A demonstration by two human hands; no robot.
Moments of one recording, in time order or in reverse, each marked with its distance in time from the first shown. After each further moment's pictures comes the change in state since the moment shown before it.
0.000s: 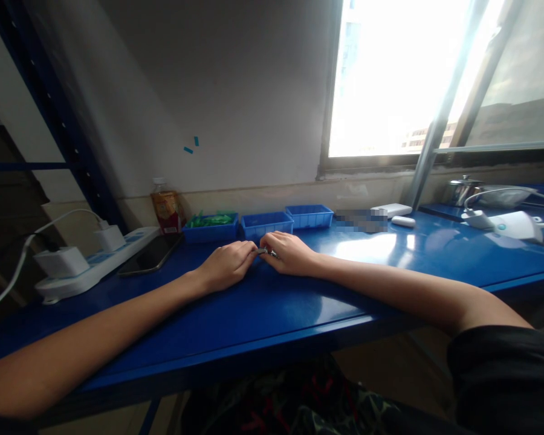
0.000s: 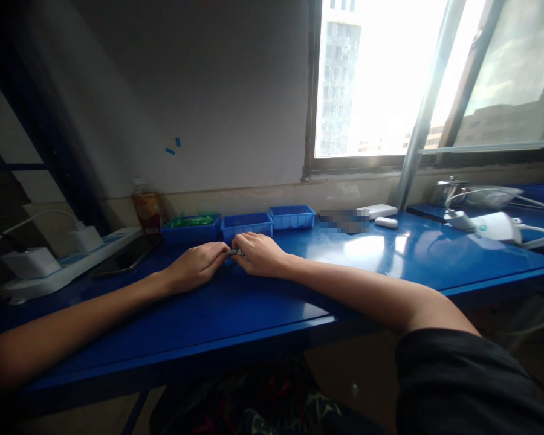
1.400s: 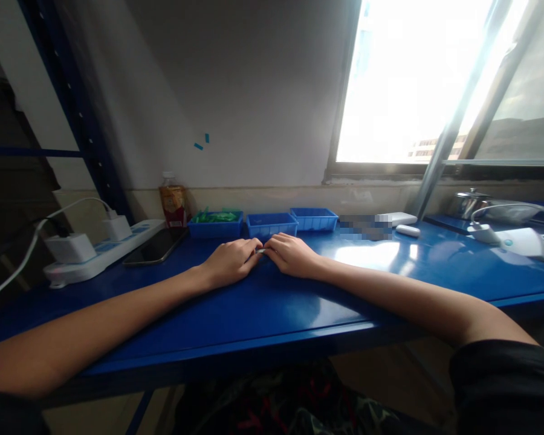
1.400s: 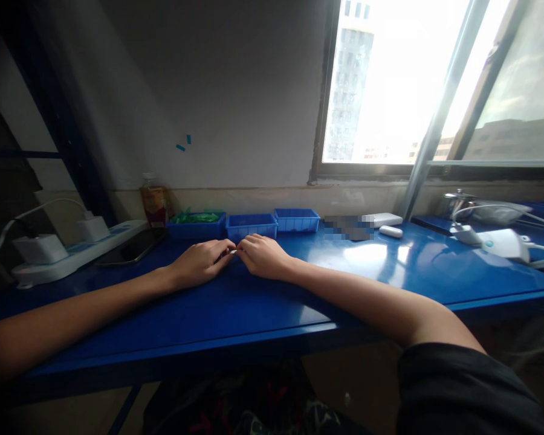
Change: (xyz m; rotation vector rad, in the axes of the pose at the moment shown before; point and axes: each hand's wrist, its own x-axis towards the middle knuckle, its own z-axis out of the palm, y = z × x) left_hand -0.004 0.001 -0.003 0.010 -0.013 -0.073; right_hand 0.003 -0.003 0.004 -0.036 -0.030 -0.028
